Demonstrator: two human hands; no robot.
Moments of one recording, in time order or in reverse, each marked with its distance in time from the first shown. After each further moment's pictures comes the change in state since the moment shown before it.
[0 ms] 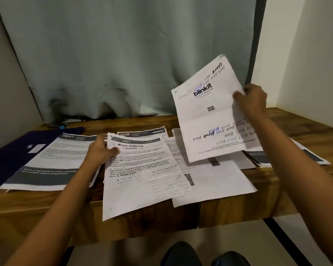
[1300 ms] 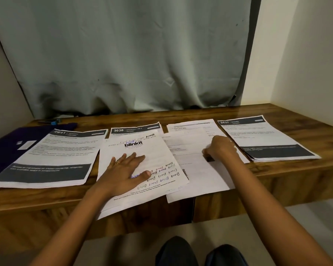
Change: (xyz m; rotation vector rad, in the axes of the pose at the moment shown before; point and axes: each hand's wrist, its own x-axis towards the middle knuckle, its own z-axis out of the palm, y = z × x) left_hand -0.059 -0.023 0.049 0.673 -0.434 0.480; right_hand -0.096 0.051 0.059 -0.631 -0.543 0.201
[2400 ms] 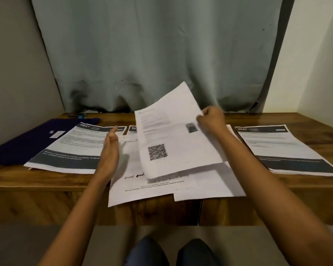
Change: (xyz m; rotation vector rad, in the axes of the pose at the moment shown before) left_hand -0.025 0.010 -0.035 -0.884 0.709 -0.316; right_hand -0.003 -0.078 -0.043 0.644 0.147 -0.412
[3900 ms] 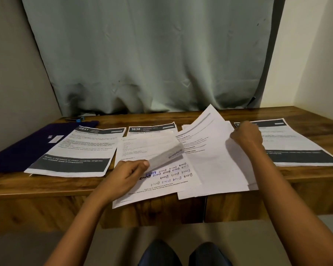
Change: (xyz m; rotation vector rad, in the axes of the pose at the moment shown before) left_hand -0.037 -0.001 -0.013 0.349 -0.522 0.340; right_hand -0.008 0.081 -0.044 -0.459 0.148 0.326
